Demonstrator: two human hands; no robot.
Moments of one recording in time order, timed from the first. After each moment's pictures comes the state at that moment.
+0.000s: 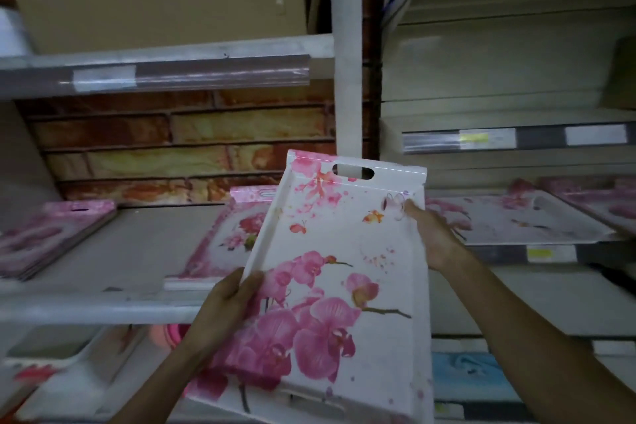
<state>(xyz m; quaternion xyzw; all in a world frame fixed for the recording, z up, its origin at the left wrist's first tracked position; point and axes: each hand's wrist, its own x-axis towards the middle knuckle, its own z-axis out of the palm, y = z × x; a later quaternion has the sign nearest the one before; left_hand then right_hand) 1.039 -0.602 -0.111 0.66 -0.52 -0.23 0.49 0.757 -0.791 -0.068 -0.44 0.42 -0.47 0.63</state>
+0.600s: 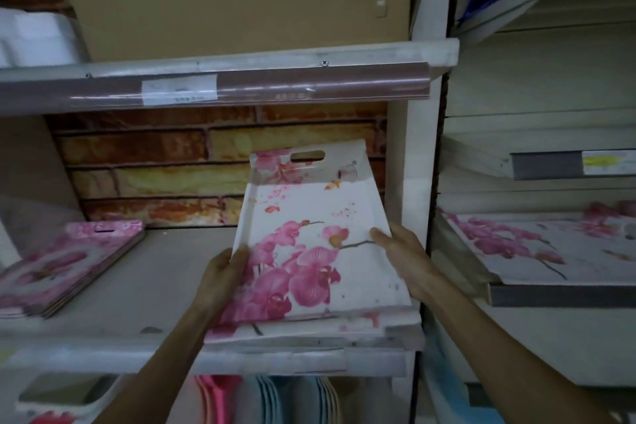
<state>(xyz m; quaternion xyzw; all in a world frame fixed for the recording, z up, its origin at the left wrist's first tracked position) 1.221 -0.690 -0.090 0.67 -0.44 -0.21 0.55 0.943 -0.796 -0.068 -0.58 0.42 -0.45 0.54</state>
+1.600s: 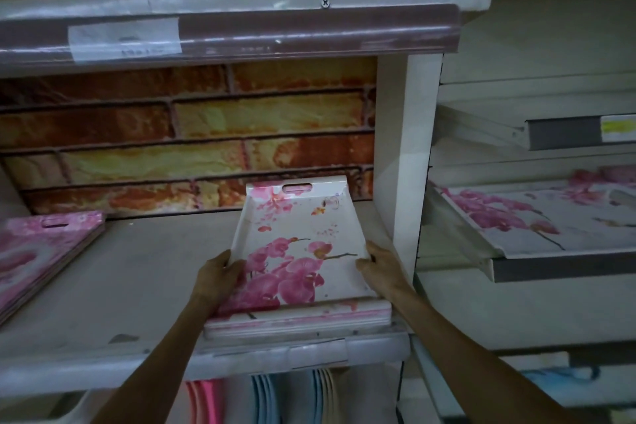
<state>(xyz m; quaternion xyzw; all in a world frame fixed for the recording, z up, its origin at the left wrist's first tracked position) 1.268 -0.763 -0.153 0.77 -0.51 -0.14 0.37 0.978 -0.823 -0.156 -0.63 0.54 -0.36 0.43</state>
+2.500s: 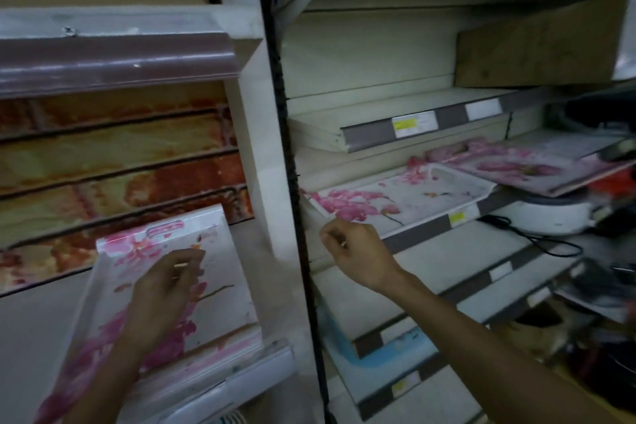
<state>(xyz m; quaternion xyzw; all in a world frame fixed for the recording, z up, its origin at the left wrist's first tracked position) 1.121 -0.786 -0.104 0.58 -0.65 -0.15 0.46 0.810 -0.785 -0.096 -0.72 0.53 -0.42 0.13</state>
